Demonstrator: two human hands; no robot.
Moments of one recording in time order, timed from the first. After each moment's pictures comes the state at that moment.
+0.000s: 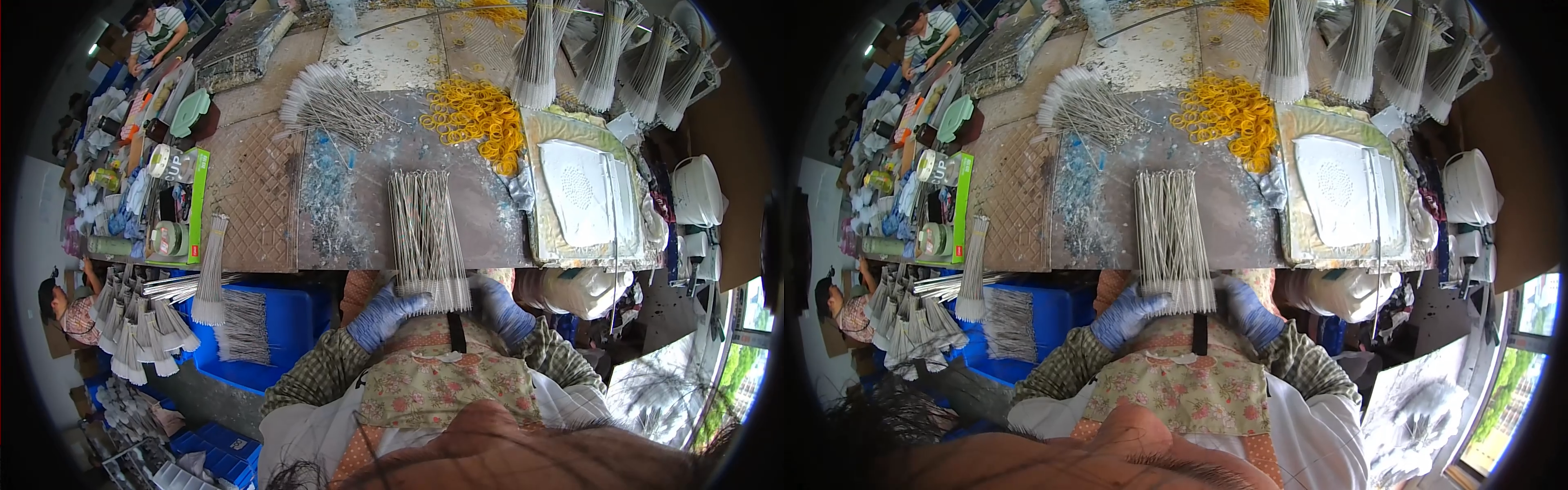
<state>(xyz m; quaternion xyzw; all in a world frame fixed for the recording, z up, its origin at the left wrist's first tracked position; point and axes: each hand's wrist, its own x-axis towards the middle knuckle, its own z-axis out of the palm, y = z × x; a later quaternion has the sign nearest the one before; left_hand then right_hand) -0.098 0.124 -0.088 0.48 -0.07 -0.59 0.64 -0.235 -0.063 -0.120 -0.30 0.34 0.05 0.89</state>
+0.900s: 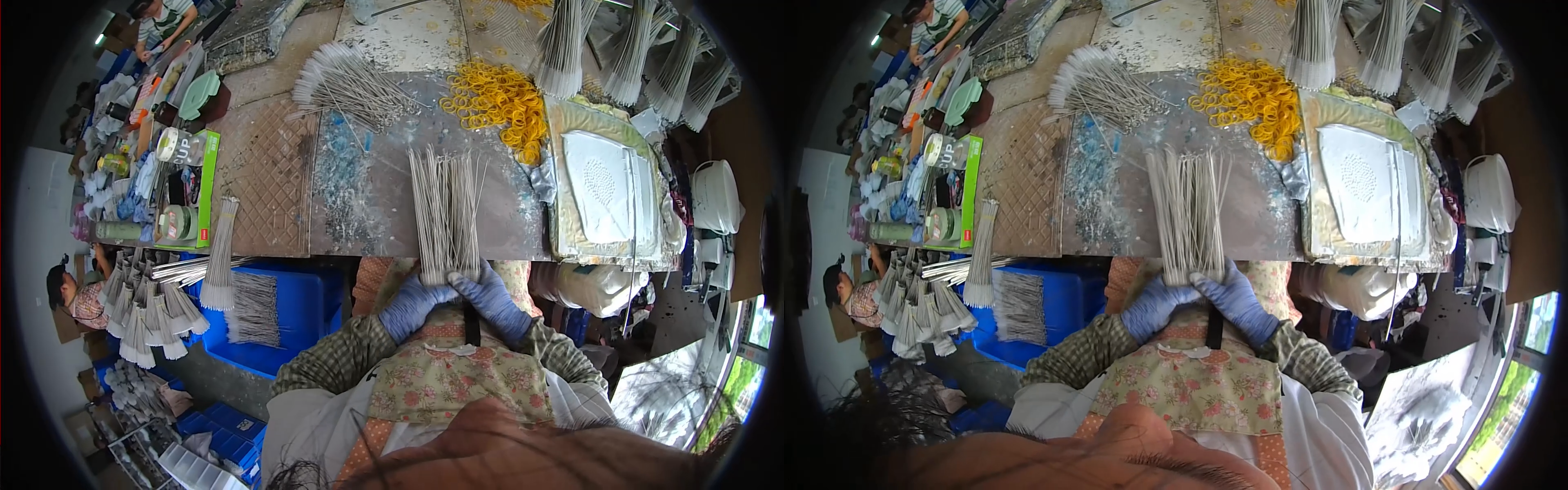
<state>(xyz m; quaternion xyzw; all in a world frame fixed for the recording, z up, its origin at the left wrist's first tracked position) -0.113 0.106 -0.087 0.55 -0.05 -0.57 0.61 -0.217 -0.035 -0.106 -0.48 0.30 0.01 0.82</state>
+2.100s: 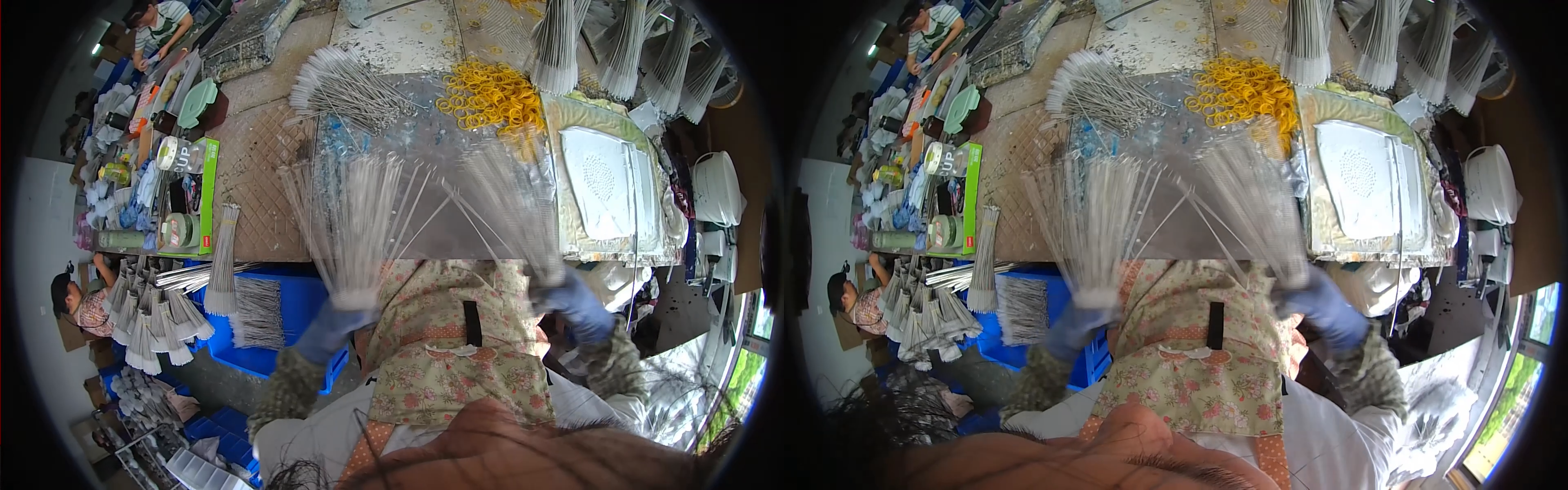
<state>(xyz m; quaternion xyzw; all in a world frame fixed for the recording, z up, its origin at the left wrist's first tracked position) -0.062 0.210 -0.035 0.63 -0.22 -0.46 0.58 -0.284 -0.142 -0.032 -0.45 0.27 0.11 0.84</state>
